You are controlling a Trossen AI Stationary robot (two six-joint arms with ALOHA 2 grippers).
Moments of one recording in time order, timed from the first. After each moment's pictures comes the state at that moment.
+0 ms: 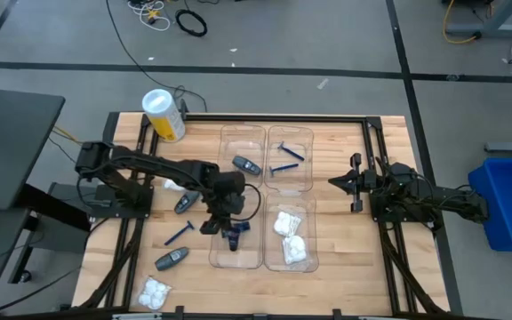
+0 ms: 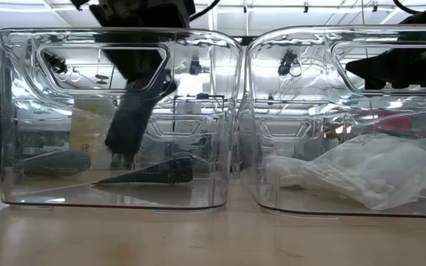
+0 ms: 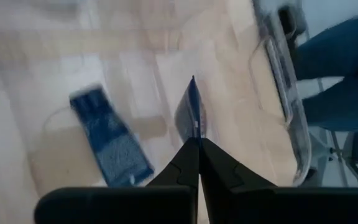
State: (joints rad) left arm -0.05 1.60 1.11 -0.60 0.55 0.04; right arm -0.17 0.00 0.01 0.03 -0.13 -0.13
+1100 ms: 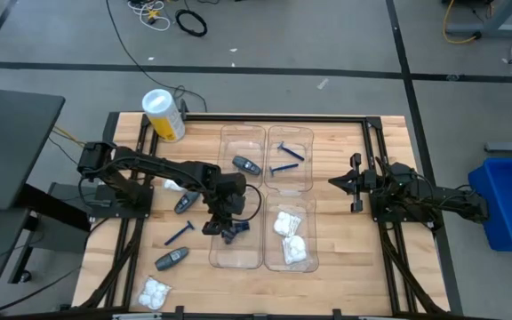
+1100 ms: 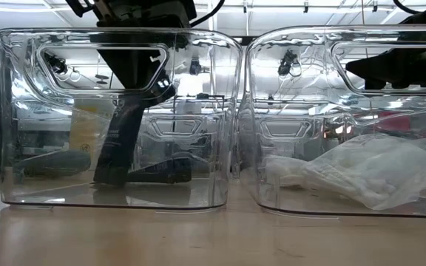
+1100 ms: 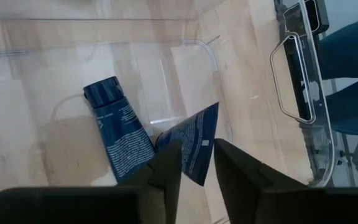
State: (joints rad) left arm -0.05 1.62 1.11 -0.61 0.49 0.02; right arm -0.17 0.00 0.01 0.03 -0.13 -0.13
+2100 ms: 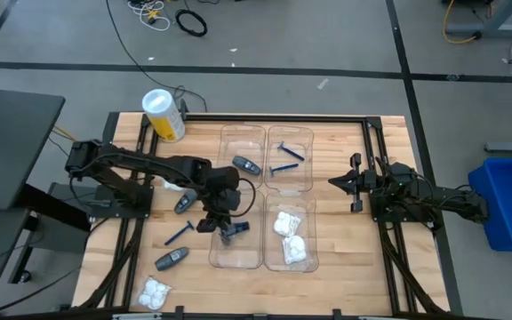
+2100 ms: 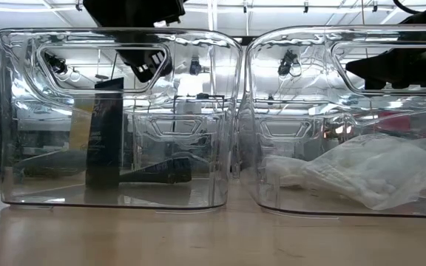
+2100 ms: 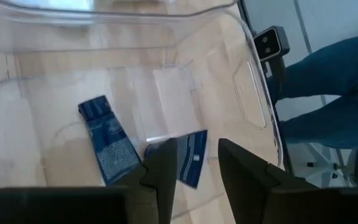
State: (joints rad) left arm -0.05 1.51 1.12 -0.63 0.51 -0.02; right arm -0.17 0.00 0.01 0.03 -0.13 -0.13
